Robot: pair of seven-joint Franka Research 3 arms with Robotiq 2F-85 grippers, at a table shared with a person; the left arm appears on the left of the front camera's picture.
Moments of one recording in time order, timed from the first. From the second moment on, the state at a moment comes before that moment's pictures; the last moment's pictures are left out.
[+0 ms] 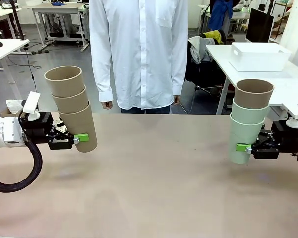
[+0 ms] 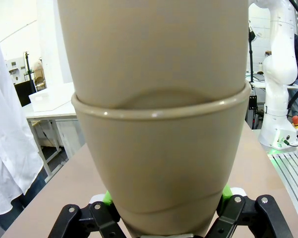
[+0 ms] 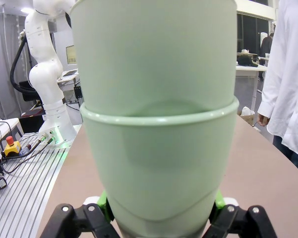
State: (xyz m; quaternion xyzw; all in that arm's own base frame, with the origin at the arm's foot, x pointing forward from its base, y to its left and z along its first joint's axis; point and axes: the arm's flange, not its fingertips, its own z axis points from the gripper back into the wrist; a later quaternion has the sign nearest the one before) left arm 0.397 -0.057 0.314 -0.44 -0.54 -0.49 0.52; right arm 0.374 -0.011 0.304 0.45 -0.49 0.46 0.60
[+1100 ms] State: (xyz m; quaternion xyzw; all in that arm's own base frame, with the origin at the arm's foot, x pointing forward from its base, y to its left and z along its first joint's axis) left arm 0.397 -0.057 0.314 -0.44 -0.54 -0.49 0.52; right arm 0.374 -0.011 0.304 0.45 -0.49 0.46 0.60
